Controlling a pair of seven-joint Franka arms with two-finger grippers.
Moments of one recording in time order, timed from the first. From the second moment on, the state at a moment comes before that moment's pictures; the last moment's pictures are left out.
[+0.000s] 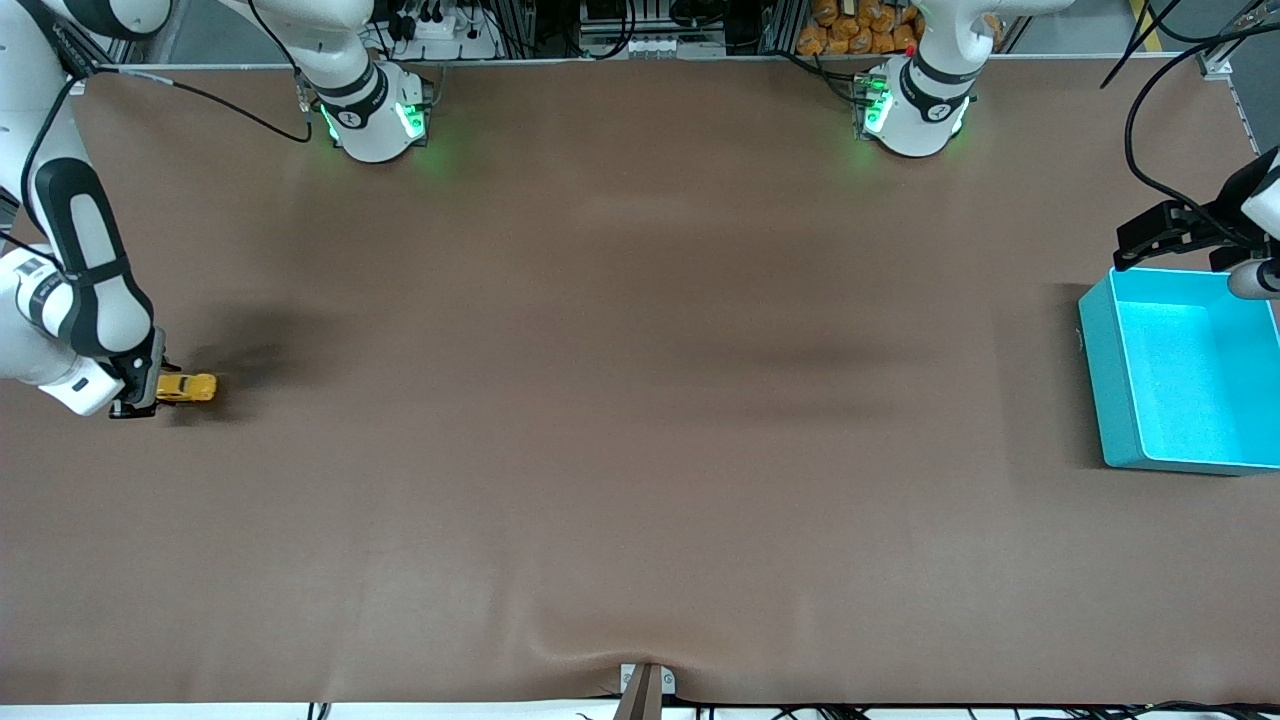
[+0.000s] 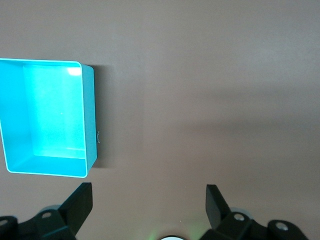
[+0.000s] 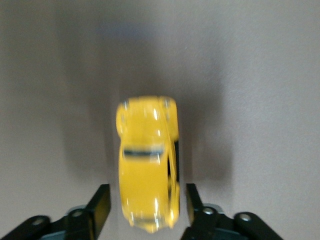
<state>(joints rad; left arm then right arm) -0.06 0.05 0.04 -1.48 0.04 1.47 0.02 -0.27 0.60 -0.22 -1.85 0.13 2.30 -2.11</state>
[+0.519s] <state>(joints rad) -0.06 0.05 0.04 -1.48 0.04 1.47 0.02 -0.27 0.61 -0.22 -1.64 0.16 2.06 -2.11</state>
